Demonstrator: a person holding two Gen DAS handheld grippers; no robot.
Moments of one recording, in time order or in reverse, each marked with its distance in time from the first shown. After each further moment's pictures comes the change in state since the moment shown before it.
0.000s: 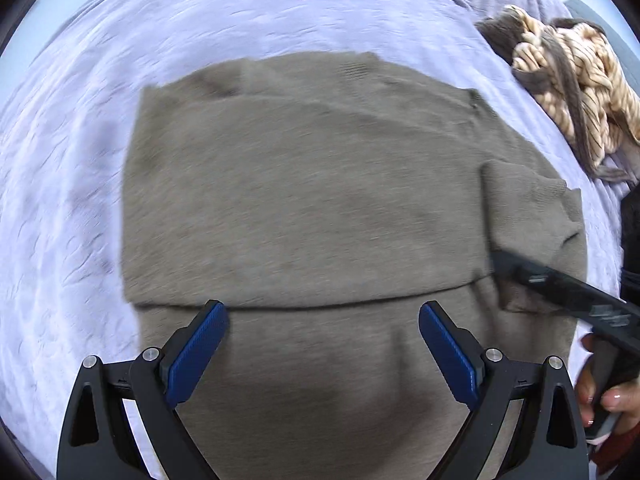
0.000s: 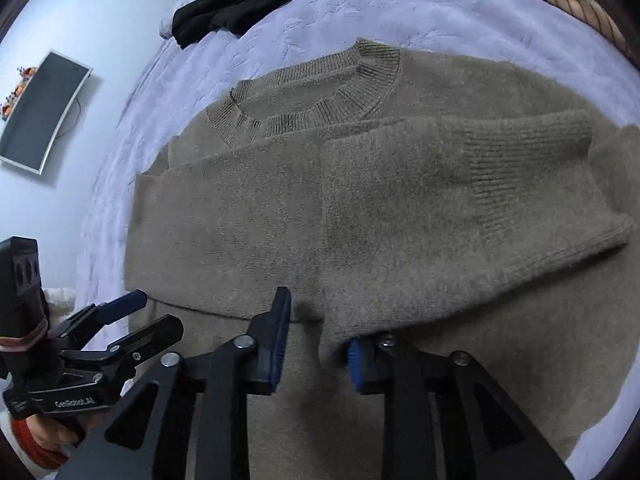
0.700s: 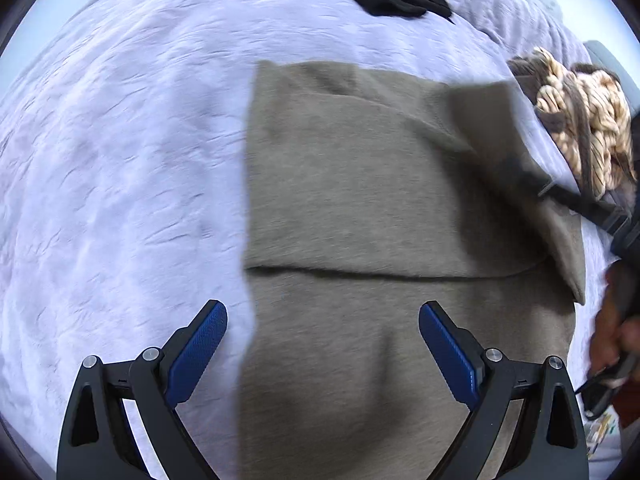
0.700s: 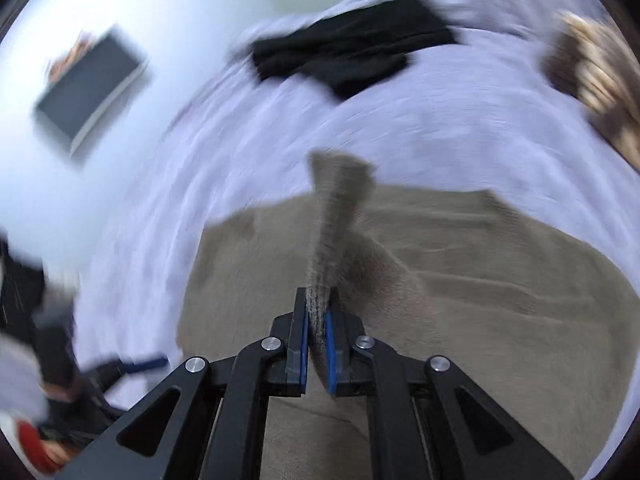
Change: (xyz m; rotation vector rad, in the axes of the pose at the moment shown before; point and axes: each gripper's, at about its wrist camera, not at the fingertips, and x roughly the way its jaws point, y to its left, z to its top) left arm -0.033 0.089 -0.029 -0.114 -0.036 -0.027; right arm 0.053 0.141 0.049 -0.429 -0.015 -0.072
